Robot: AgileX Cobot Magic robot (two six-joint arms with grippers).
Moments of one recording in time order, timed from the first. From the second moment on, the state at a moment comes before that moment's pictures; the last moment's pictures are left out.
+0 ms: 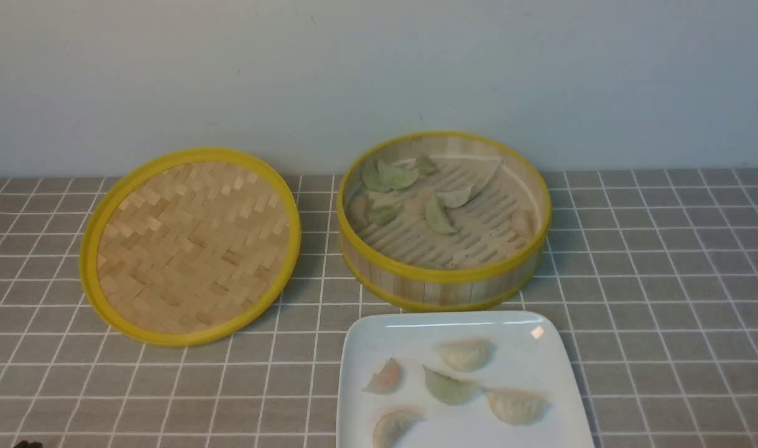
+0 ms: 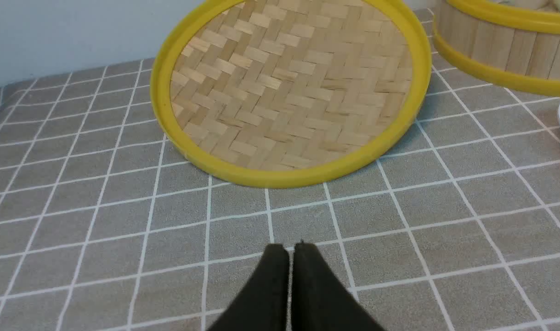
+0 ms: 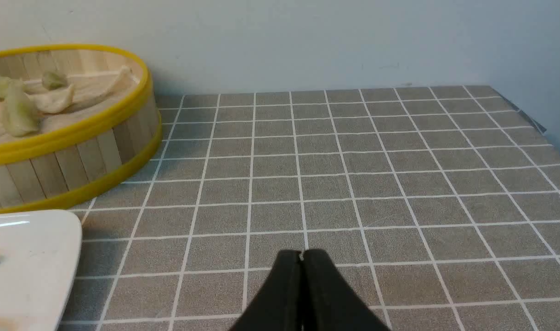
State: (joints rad) right arm -0.06 -0.02 0.02 -0.08 0.39 0.15; left arm -0.08 -0.01 0.03 -0.05 0.37 0.12
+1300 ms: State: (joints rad) right arm -0.06 -0.02 0.03 0.52 0.01 0.39; left arm -0.08 -0.01 0.03 -0.05 0.37 0.12
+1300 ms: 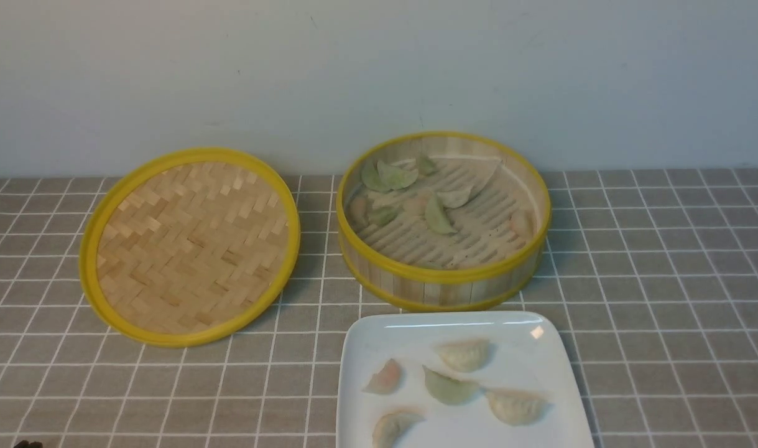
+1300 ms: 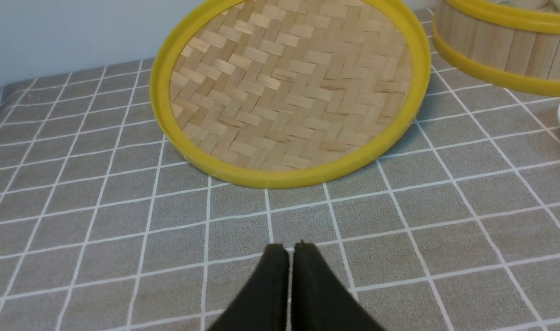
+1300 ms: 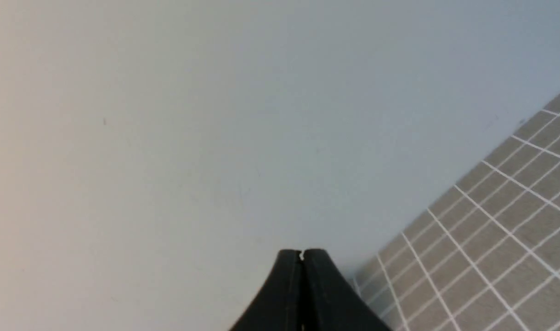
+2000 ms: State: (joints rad) right arm -0.03 0.93 -0.97 0.35 0.99 0.01; left arm -0.08 -0.01 0.03 -0.05 0.37 0.12
